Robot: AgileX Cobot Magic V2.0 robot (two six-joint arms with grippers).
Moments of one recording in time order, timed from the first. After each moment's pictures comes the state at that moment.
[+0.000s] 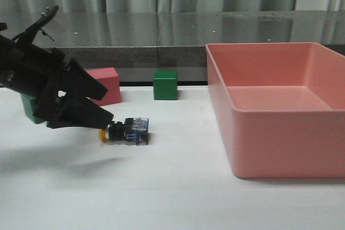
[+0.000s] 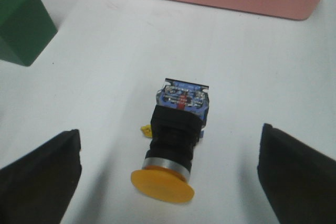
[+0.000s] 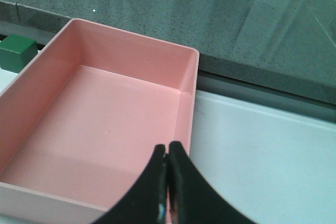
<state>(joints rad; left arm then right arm) -0.10 1.94 -1.02 -1.44 0.92 2.29 0.02 0.51 -0.49 0.05 0.35 -0.26</state>
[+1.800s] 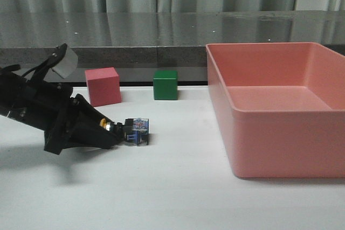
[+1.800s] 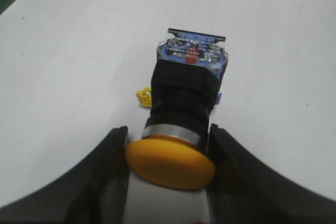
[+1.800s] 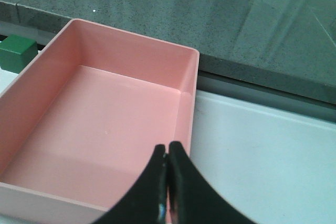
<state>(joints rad) -0.10 2.11 -1.03 -1.55 0.94 2.45 0.02 0.51 -0.49 0.05 0.35 -0.26</state>
